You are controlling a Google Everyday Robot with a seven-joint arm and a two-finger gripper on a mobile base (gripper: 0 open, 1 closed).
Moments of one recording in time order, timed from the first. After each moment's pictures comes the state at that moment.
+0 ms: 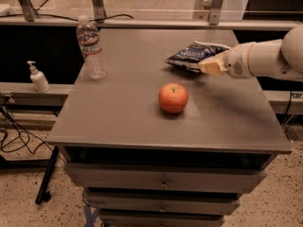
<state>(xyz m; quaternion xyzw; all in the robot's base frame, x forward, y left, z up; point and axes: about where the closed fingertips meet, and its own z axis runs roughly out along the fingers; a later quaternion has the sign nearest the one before) 0.657 -0.171 0.877 -0.35 0.79 0.17 0.48</state>
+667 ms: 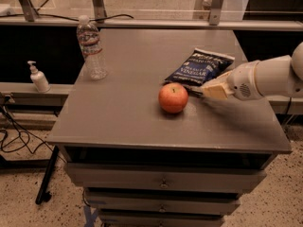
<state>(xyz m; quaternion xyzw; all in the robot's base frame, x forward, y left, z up) 0.581 -0.168 0.850 -0.39 0.81 0.17 0.41</state>
